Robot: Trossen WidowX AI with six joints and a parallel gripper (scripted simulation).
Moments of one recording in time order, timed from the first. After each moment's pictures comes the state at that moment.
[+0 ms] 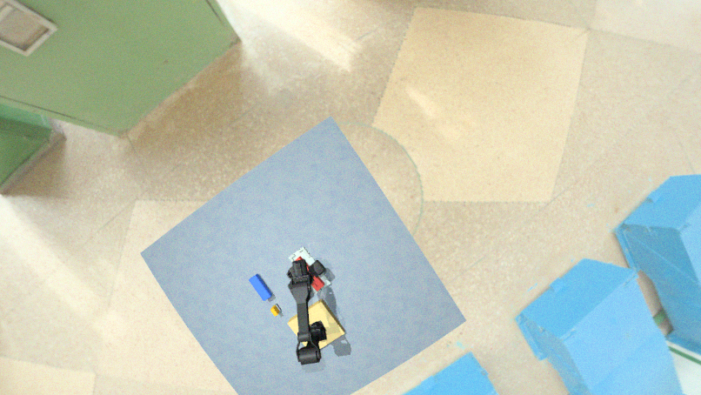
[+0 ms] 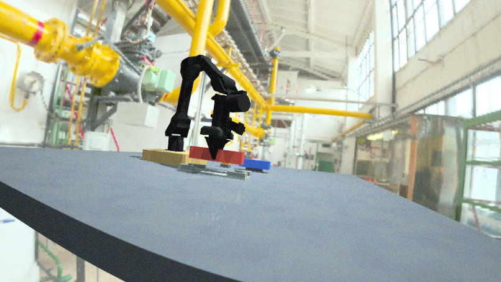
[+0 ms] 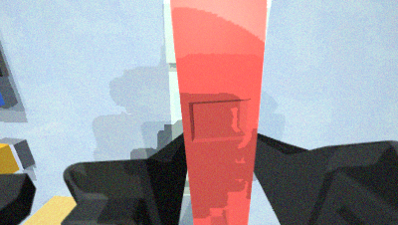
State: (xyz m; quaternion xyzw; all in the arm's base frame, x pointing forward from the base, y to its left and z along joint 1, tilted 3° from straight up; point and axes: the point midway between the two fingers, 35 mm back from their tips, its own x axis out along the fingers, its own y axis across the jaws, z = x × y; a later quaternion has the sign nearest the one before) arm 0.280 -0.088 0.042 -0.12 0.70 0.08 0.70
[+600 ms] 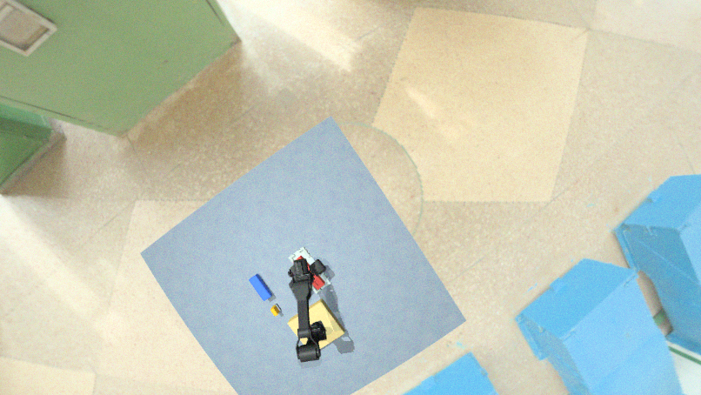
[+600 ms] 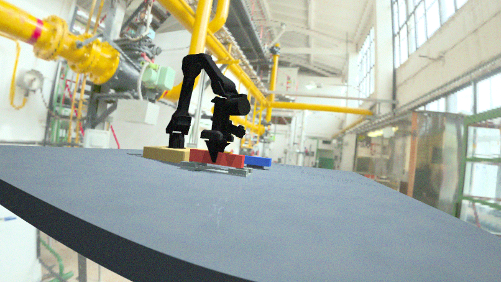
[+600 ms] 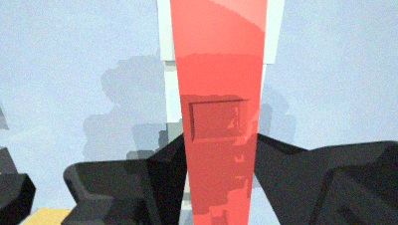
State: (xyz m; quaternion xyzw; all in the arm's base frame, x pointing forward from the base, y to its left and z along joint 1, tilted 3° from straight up) arm 0.280 -0.089 0.021 -0.12 0.70 0.08 0.70
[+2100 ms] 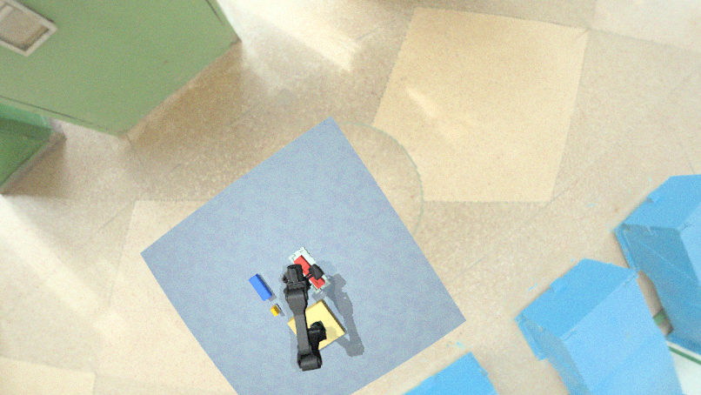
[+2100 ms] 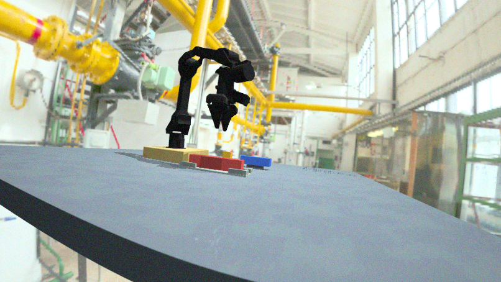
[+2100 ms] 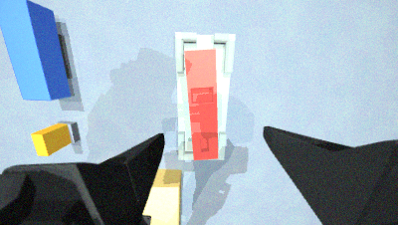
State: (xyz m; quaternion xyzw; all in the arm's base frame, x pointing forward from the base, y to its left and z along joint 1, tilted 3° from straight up) arm 0.284 -0.084 0.129 -0.12 0.69 0.08 0.71
